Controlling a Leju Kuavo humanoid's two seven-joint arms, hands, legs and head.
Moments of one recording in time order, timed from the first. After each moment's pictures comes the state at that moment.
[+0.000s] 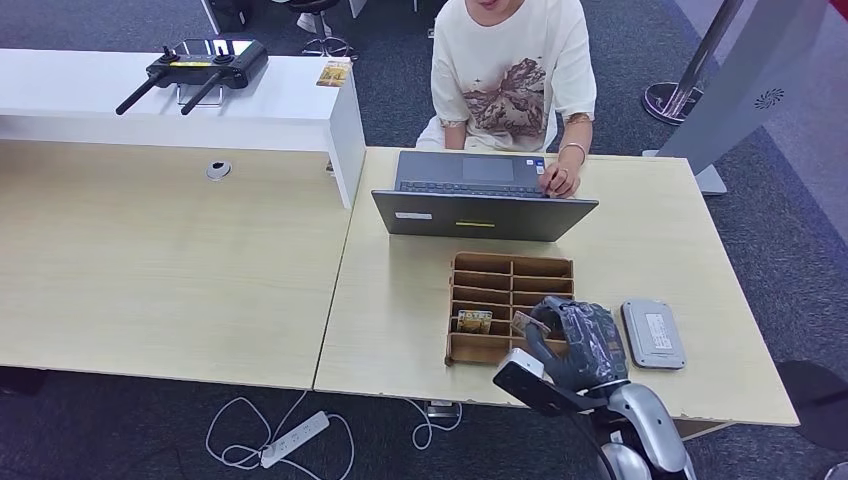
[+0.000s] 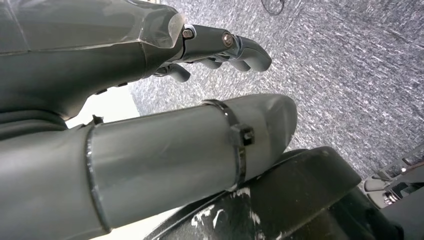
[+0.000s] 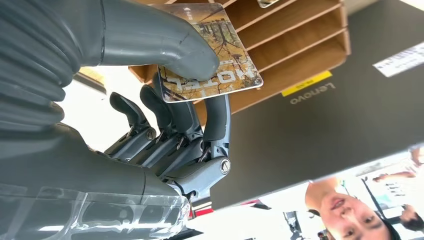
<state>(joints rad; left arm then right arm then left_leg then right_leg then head) -0.16 -0.11 -1.53 -0.13 0.69 0.28 0.15 -0.06 -0.17 0.33 -1.66 0.91 -0.04 -0.02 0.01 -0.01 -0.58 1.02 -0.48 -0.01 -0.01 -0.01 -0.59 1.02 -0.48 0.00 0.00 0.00</state>
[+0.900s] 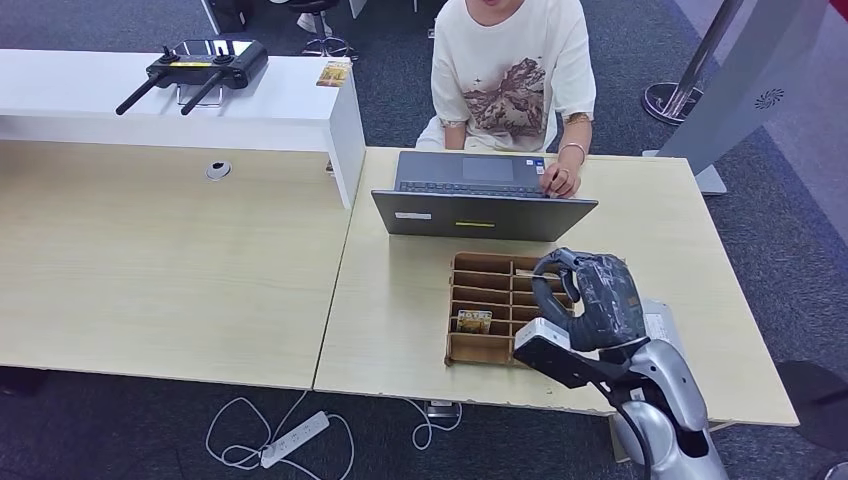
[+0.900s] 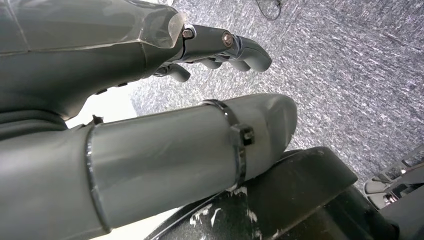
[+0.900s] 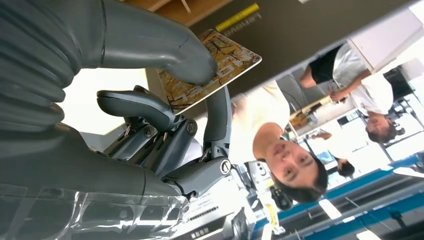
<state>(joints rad) -0.16 -0.11 -1.55 -0.13 0.70 0.28 0.15 -0.21 -0.18 0.31 -1.70 0.80 -0.02 -0.14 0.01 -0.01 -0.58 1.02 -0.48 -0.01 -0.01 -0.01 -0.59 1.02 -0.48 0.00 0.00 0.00</state>
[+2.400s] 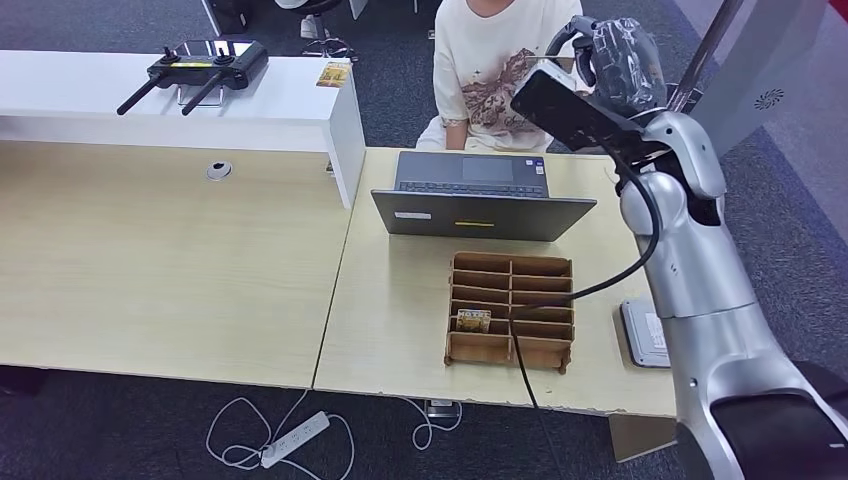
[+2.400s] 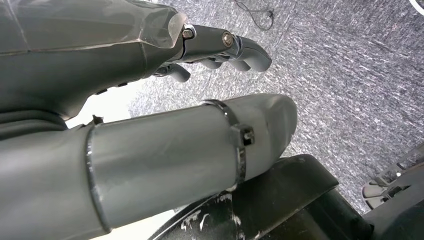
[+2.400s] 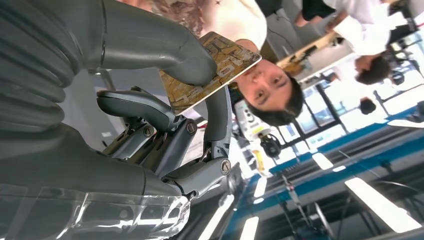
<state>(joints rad) -0.18 -0.11 -1.55 -0.13 0.65 0.26 0.16 -1.00 -0.08 0.33 -1.10 0.77 0.02 -0.07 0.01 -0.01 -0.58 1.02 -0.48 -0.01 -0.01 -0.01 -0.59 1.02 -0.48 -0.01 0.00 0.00</state>
